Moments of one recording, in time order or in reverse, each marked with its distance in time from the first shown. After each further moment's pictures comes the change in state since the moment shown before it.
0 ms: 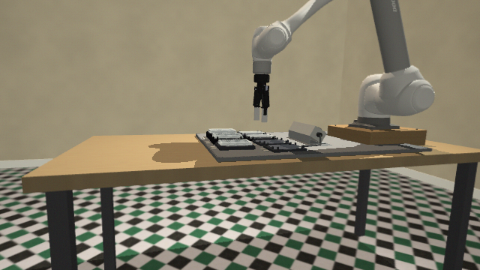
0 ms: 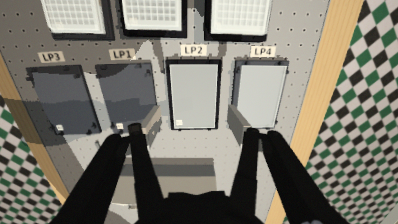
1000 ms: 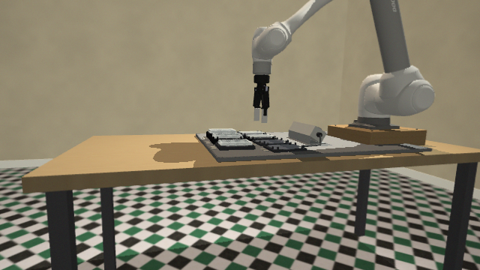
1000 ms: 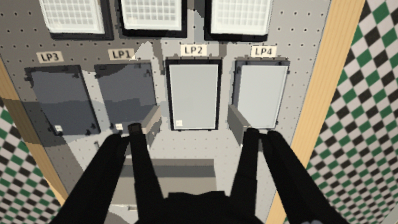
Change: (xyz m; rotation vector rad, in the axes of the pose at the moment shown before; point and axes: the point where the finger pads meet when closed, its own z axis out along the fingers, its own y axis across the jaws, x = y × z) arm 0.000 0.000 0.003 0.000 0.000 0.000
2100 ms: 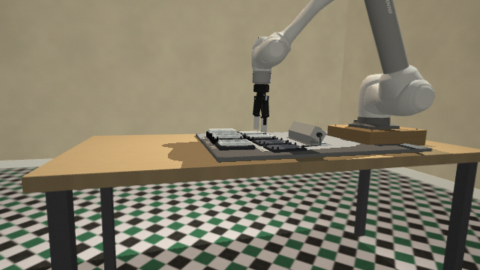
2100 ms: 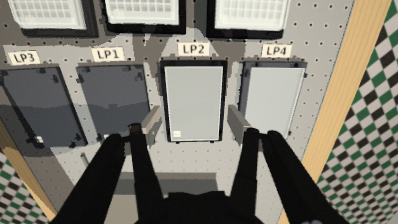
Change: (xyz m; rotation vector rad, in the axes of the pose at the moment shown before) arm 0.000 0.000 0.043 0.000 0.000 0.000
